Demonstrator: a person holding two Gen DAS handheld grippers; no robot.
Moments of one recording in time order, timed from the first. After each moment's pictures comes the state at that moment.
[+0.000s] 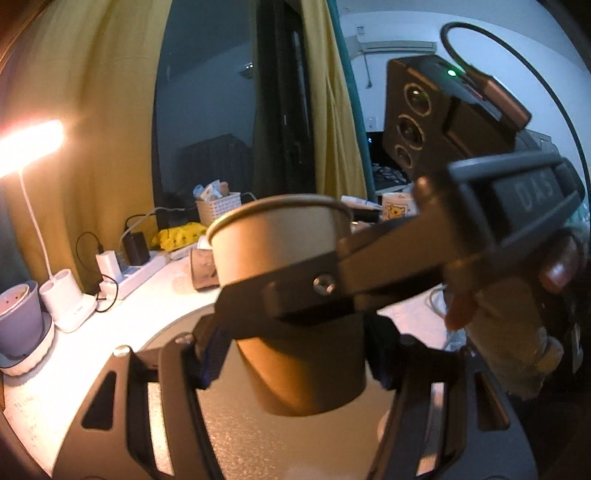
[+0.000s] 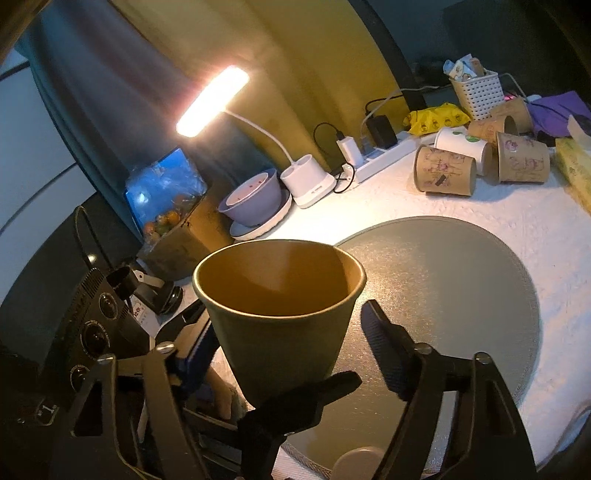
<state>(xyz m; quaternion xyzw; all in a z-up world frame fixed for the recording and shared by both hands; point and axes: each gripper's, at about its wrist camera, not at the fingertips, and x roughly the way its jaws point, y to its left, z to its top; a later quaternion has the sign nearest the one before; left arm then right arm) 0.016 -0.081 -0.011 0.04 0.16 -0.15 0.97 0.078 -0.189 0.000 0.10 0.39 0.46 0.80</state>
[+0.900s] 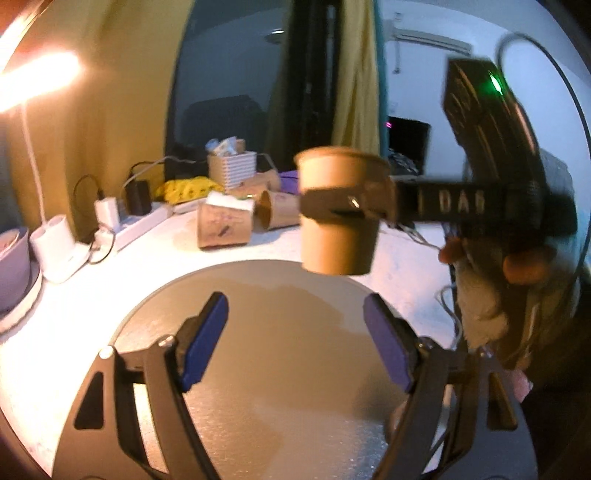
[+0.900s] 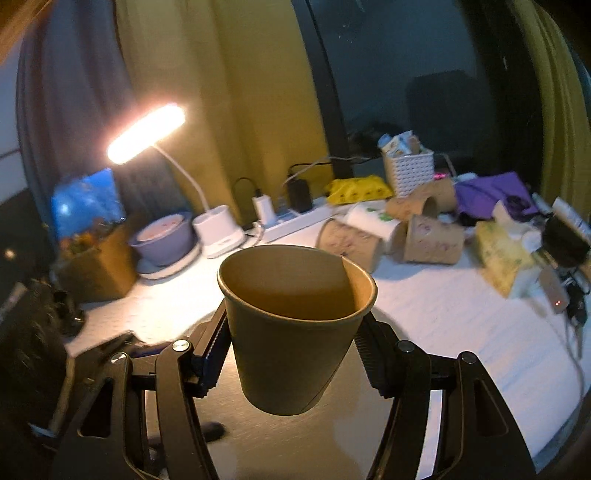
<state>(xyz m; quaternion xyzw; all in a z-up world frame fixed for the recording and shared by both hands) 0.045 -0.055 -0.022 -0.03 0.24 -0.13 0.96 0.107 -0.203 0.005 -0.01 0.28 0.30 0.91</state>
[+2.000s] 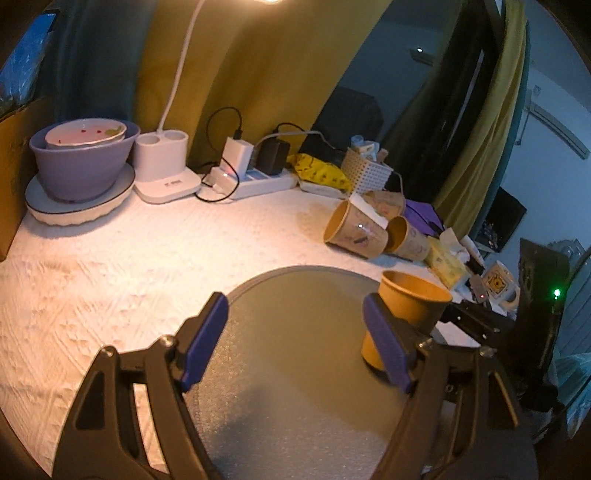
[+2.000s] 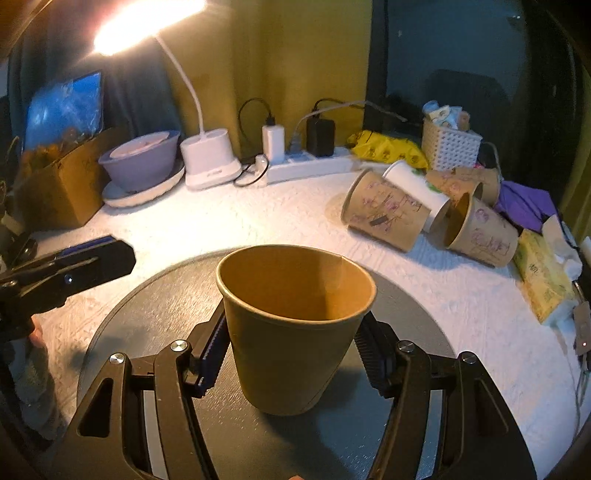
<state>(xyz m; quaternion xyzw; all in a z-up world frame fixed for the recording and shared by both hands) 0.066 0.052 -0.035 -0.21 0.27 0.04 0.94 0.137 -0.124 -0.053 -0.13 0.35 0.31 0.88</state>
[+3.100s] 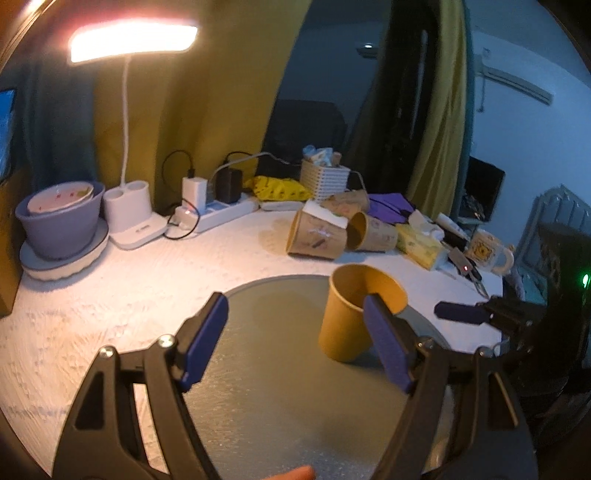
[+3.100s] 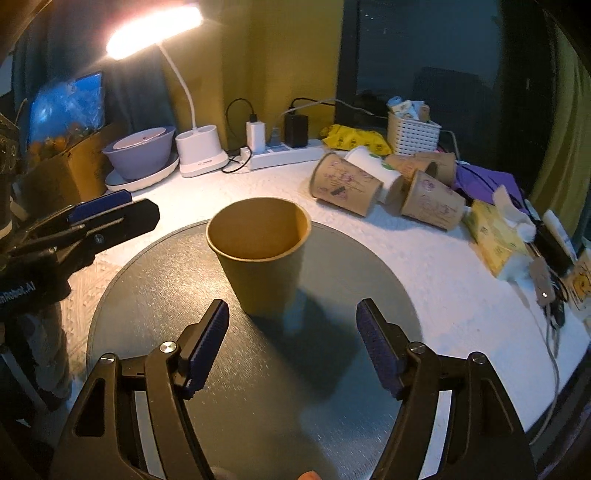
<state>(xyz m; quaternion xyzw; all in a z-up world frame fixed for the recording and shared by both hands) 0.052 -0.003 -0.017 -0.10 0.23 0.01 0.97 0.082 -0.181 -0.036 -0.13 0.34 0.26 0.89</state>
